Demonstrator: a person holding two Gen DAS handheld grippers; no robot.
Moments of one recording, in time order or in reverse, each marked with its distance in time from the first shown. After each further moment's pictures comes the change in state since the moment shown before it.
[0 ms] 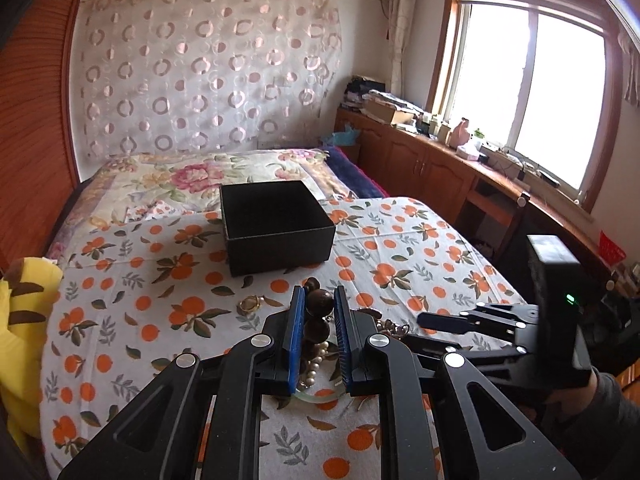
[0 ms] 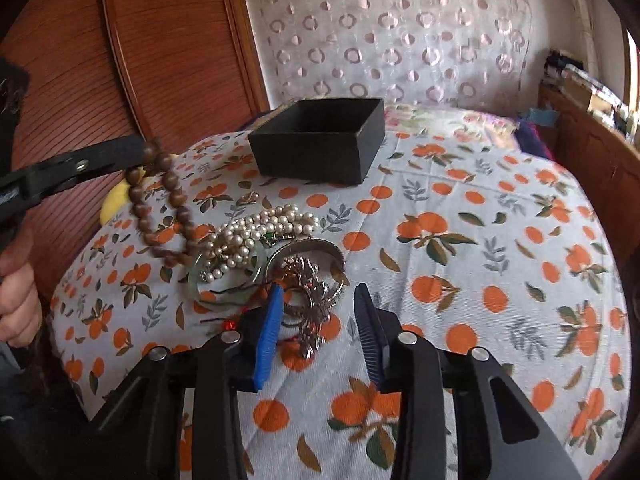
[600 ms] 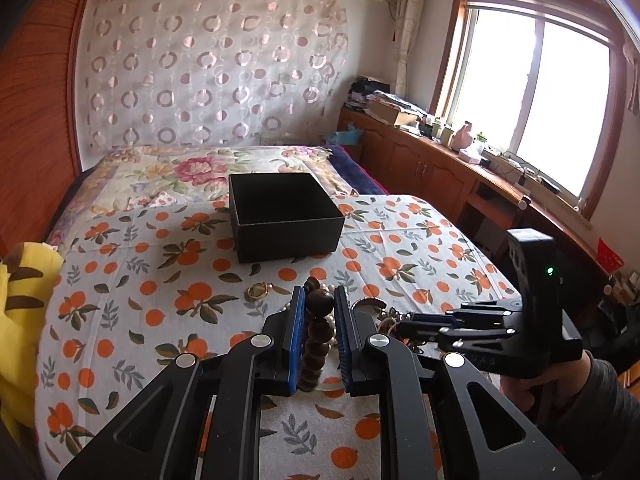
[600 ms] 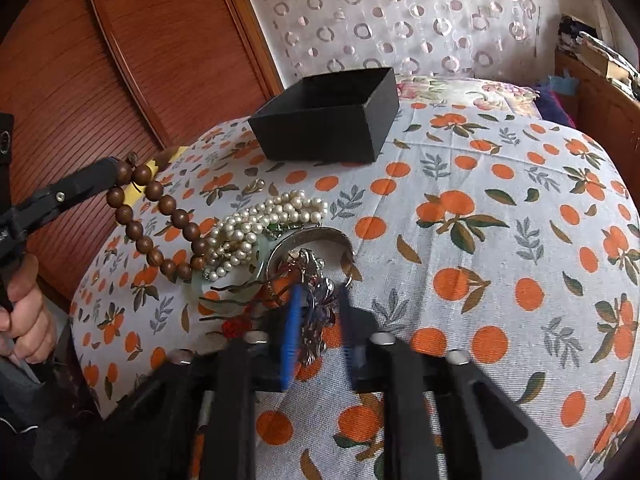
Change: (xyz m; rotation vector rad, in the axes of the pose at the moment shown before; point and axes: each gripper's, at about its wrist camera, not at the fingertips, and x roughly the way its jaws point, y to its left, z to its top) left arm -0.002 0.013 -0.014 -0.033 0.003 -0.007; right arm 0.018 -0.012 0.004 0.045 0.068 0.103
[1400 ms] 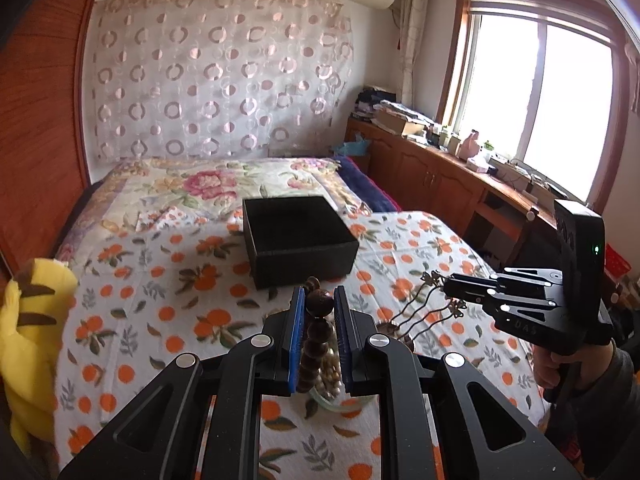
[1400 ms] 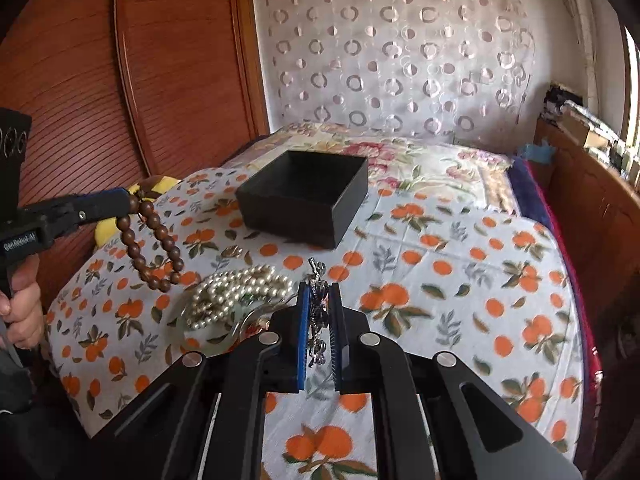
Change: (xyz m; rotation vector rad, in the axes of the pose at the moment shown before) left arm -0.006 0.009 0.027 0.012 -0.041 0.032; right arm -0.050 0.005 0.036 -0.141 -0.163 -0.156
